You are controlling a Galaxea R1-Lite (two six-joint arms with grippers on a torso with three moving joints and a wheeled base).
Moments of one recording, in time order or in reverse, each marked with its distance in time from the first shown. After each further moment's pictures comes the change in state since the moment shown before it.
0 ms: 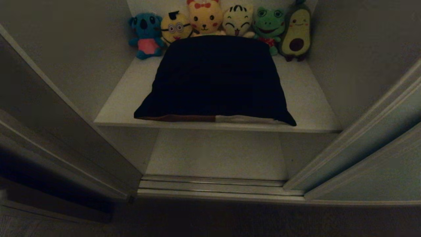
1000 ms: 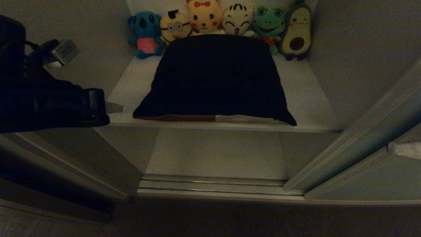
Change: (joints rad) left arm -0.174 0.849 -0.641 0.071 -0.041 -0.191; right arm 0.298 0.518 -0.140 -0.210 -0.099 0.035
